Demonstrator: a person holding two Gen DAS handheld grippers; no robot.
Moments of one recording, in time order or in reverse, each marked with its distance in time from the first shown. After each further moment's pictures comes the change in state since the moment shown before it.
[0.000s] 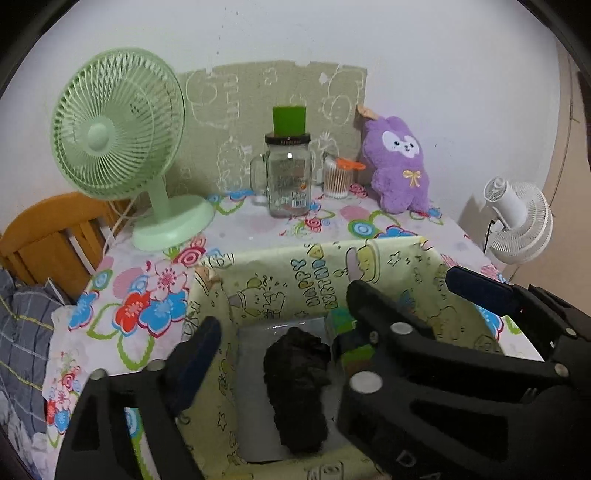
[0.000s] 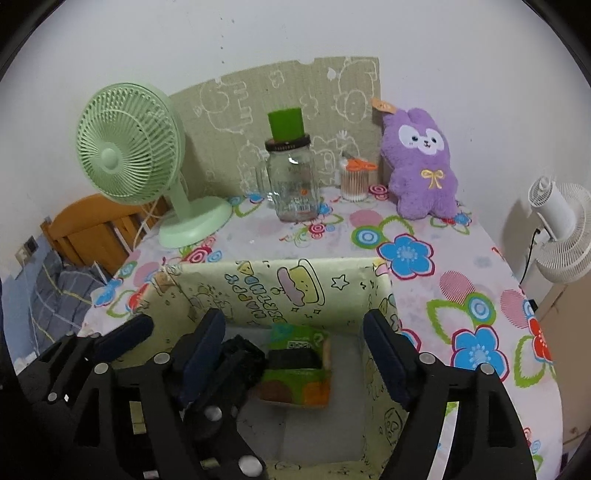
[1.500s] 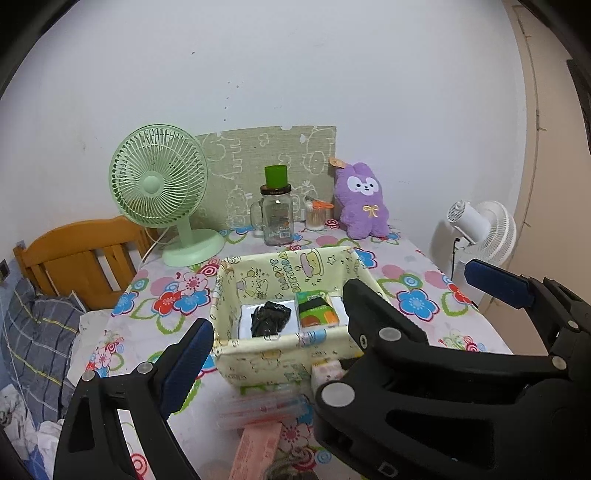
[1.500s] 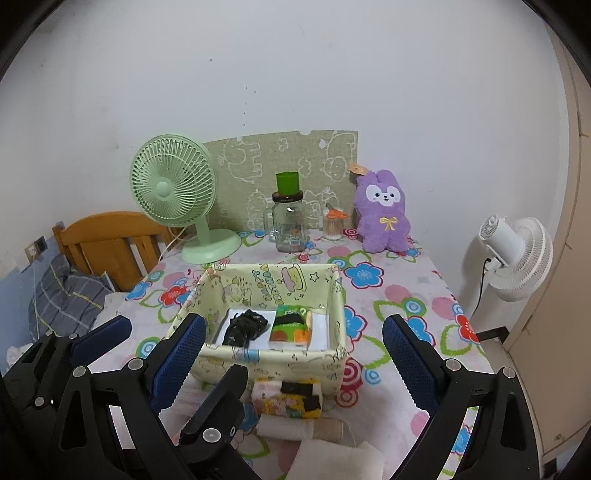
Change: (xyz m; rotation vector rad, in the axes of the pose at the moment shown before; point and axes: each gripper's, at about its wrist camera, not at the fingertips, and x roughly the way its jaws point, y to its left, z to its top) left arm -0.139 -0.036 -0.053 0.015 -0.163 0.008; right arm -0.158 0.012 -0.055 -0.051 -0.184 -0.065
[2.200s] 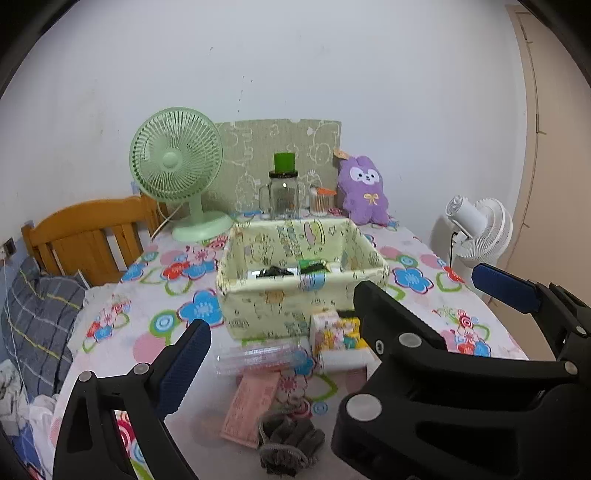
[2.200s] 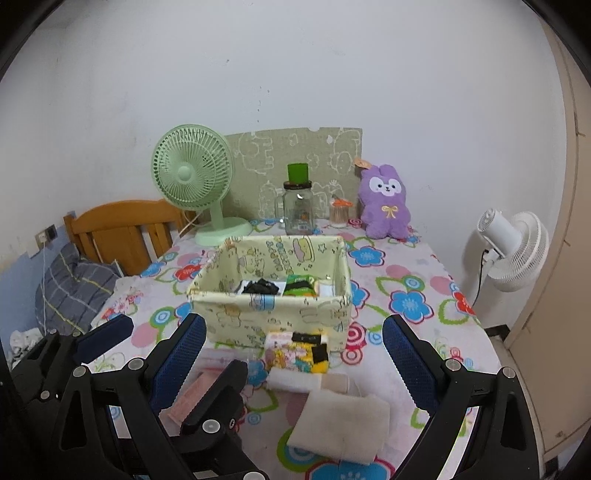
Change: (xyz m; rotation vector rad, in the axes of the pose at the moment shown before) left arm -0.030 0.001 -0.053 -0.044 -0.004 0.012; right arm -0.035 0.010 -0.050 -0.020 -0.001 0.015
